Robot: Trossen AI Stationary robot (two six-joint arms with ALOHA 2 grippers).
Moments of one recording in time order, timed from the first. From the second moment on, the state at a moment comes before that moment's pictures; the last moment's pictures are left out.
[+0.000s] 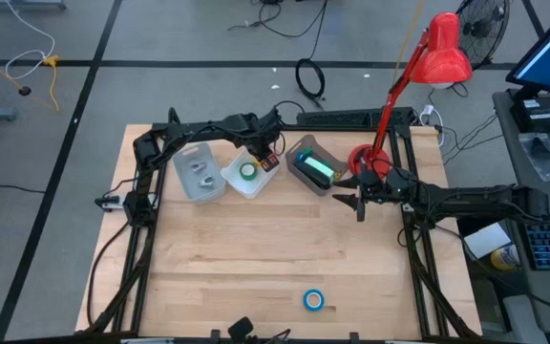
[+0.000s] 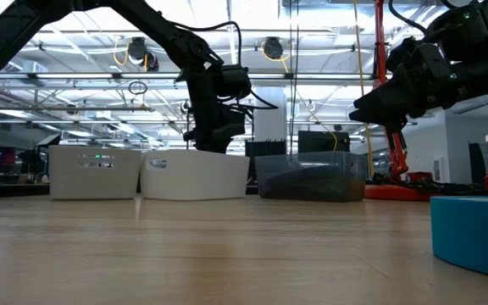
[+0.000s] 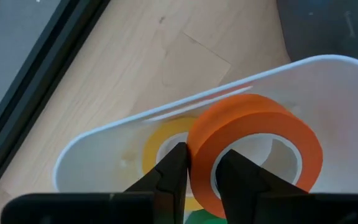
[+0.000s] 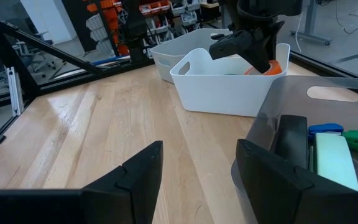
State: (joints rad) left arm 0.50 2.04 1.58 -0.74 -0.10 -0.06; right arm -0.27 0.75 0.12 0.42 -0.13 0.20
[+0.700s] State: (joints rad) left arm 0.50 1.97 1.58 -0.77 -0.11 -0.06; right arm -0.27 0.75 0.12 0.42 -0.13 0.20
